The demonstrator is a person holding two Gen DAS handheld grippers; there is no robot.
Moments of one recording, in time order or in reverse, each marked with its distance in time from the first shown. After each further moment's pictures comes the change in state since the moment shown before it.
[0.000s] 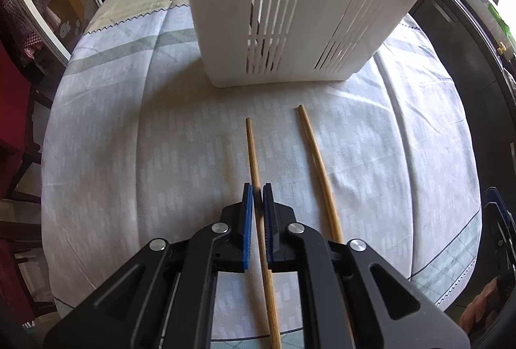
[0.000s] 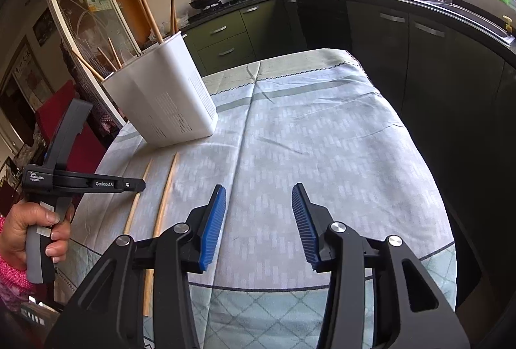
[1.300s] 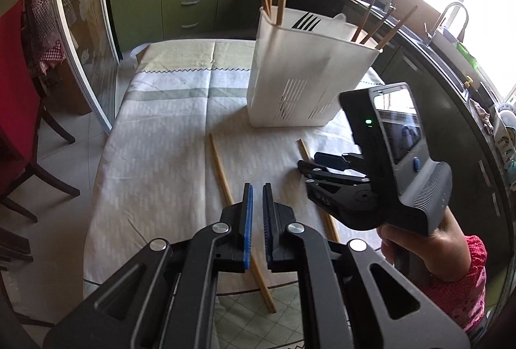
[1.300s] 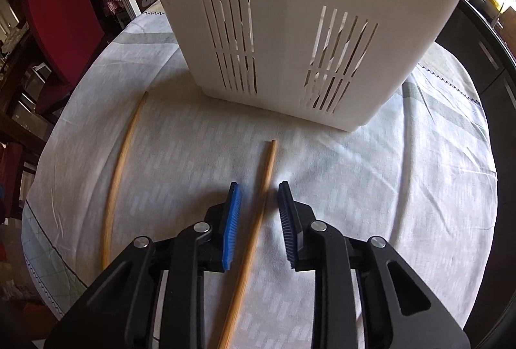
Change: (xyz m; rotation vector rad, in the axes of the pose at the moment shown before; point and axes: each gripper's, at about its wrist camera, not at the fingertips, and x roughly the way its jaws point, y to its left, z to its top) left arm -0.102 0.047 -0.048 -0.032 -0.241 -0.074; right arm 0.188 0.169 0.032 -0.361 0.413 -0.081
